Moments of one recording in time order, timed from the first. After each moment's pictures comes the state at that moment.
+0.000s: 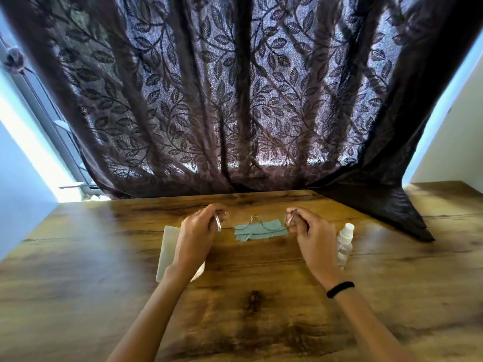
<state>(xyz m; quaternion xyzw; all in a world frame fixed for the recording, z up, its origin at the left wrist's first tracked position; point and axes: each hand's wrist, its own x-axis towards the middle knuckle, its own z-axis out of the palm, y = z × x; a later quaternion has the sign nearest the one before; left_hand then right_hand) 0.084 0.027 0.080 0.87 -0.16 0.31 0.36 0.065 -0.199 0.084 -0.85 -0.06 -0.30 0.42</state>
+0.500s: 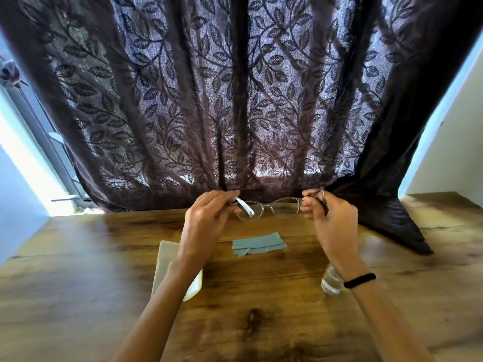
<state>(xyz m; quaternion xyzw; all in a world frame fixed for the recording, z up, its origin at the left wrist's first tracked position) 0.098 0.008 0.129 0.81 -0.24 0.38 0.39 0.087 -0.218 0.136 -0.83 -0.06 -0.36 0.42</state>
